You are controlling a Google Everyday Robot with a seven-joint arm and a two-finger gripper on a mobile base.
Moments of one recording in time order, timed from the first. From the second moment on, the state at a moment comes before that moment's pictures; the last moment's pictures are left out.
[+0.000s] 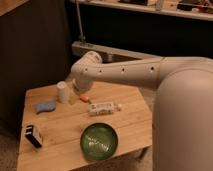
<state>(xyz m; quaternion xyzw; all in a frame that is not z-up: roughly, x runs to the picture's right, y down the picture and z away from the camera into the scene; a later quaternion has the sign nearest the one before) -0.136 0.018 0.757 0.05 -0.25 -0.90 0.37</state>
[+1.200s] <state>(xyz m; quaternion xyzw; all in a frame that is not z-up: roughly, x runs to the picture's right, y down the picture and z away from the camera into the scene) -0.224 -0.030 0.819 0.16 -0.27 -0.89 0.33</state>
